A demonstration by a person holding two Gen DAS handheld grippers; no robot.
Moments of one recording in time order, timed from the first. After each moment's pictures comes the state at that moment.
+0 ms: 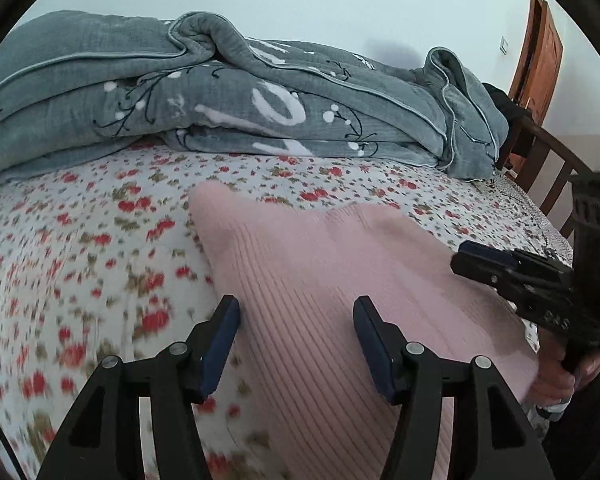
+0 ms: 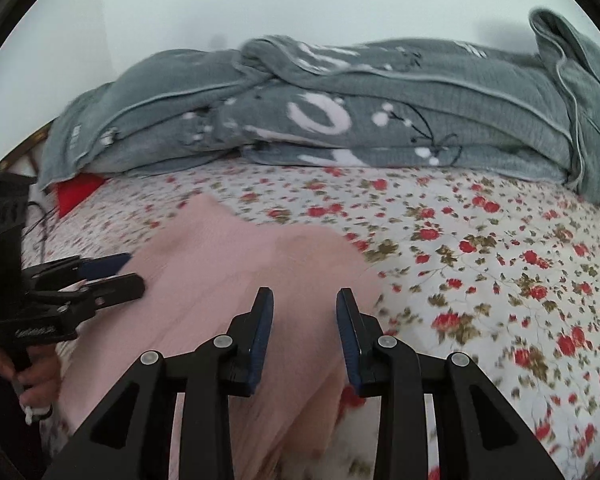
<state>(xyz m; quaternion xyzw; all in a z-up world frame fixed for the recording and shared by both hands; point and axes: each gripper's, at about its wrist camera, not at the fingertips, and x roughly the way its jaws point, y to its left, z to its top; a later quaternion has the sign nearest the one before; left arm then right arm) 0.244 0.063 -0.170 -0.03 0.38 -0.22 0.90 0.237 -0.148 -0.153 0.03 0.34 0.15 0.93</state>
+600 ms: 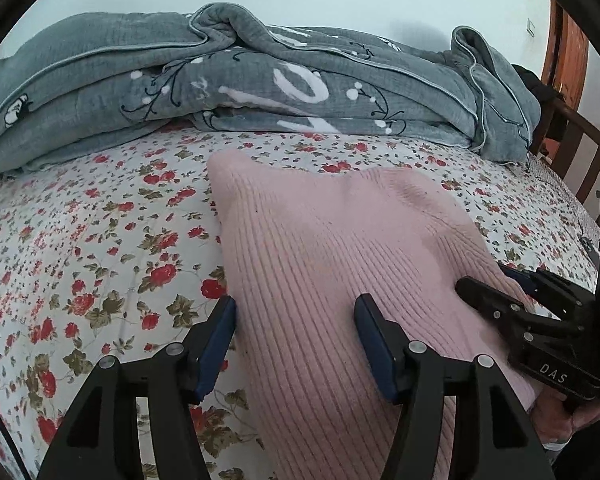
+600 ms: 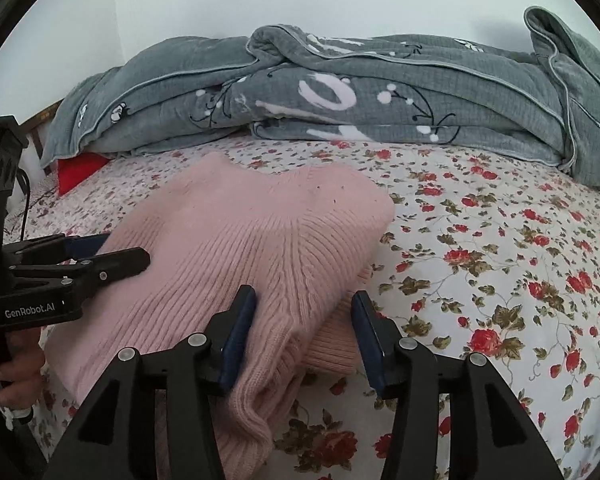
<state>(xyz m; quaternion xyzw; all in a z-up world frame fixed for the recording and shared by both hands) 0.228 0.043 -0.185 0.00 0.39 -0.14 0.91 0.215 -0.141 -0.193 0.02 0.34 0.13 0.93</state>
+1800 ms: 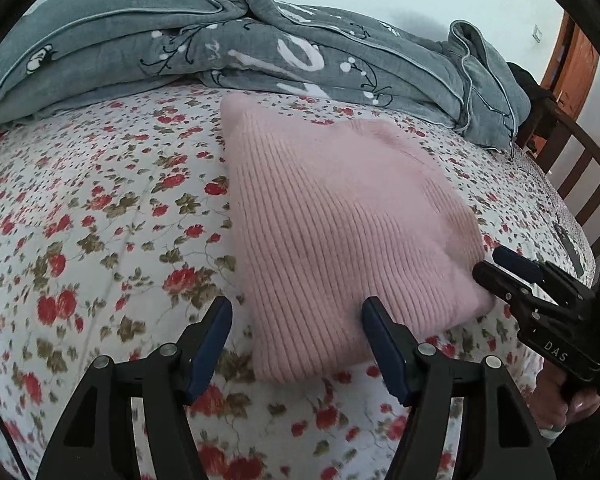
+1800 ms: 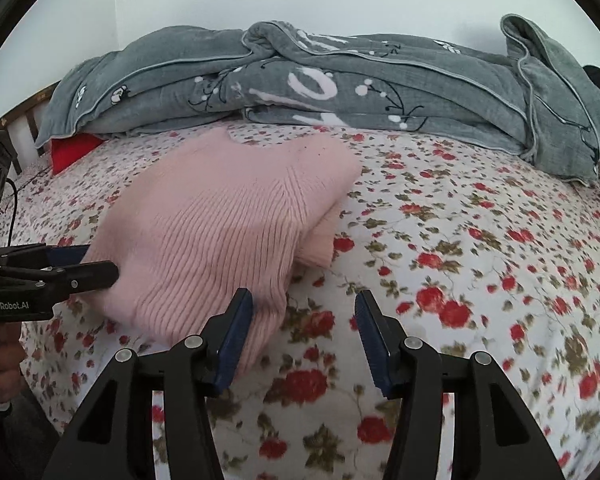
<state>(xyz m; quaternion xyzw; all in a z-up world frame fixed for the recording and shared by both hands) 0.154 0.058 -0.181 -0.03 0.44 -0.14 0.88 0.138 -0.158 -0.176 0.00 0.36 0.09 0.93</state>
